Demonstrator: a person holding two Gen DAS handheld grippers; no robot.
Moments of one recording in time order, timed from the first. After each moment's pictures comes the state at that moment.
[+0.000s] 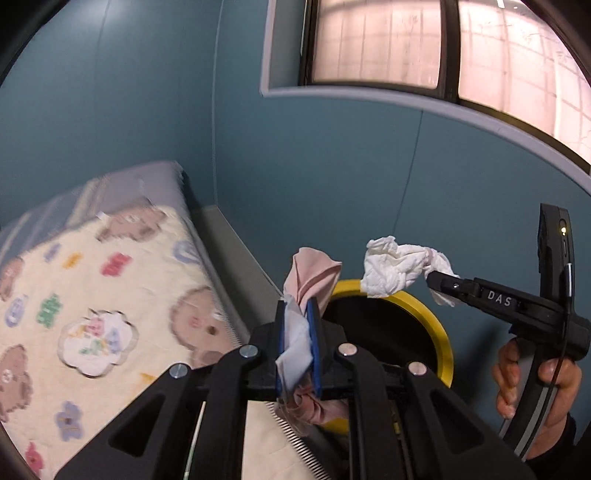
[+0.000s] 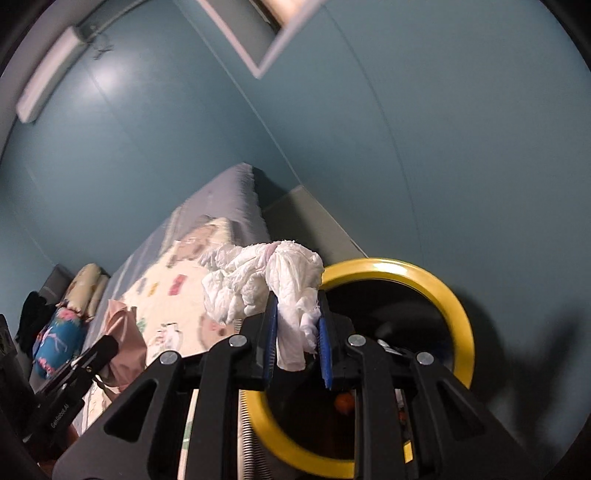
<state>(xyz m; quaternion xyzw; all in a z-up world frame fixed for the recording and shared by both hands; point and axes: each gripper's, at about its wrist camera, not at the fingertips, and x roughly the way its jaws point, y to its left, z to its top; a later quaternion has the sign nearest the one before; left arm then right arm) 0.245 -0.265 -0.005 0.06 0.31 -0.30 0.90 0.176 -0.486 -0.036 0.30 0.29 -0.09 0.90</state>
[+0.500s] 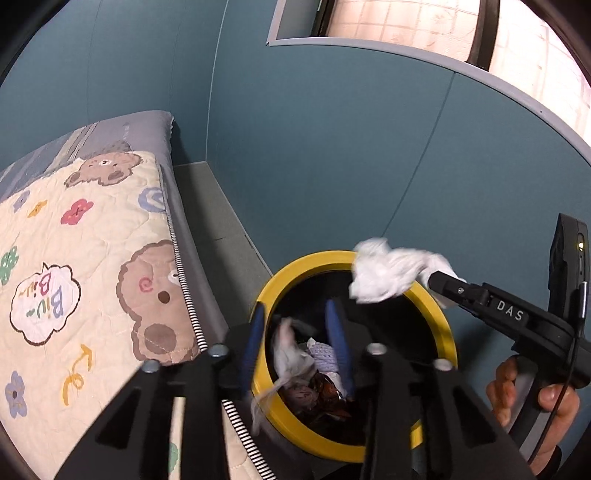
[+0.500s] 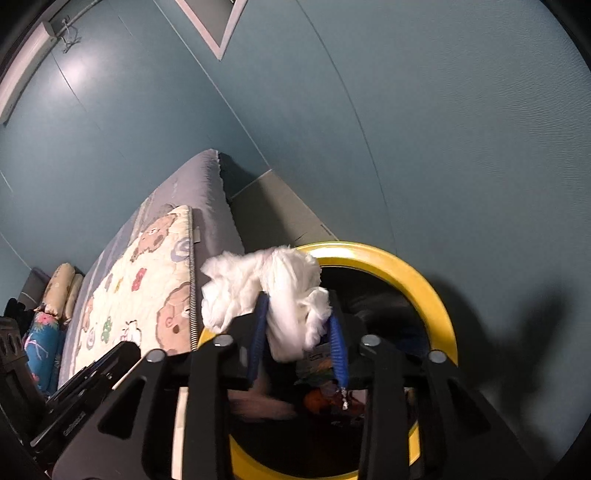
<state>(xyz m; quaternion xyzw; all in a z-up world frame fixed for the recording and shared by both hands) 0.284 -0.297 -0.067 0.02 0.39 -0.30 0.87 0.198 -0.507 -0.084 0.30 0.33 -0.13 0.89</state>
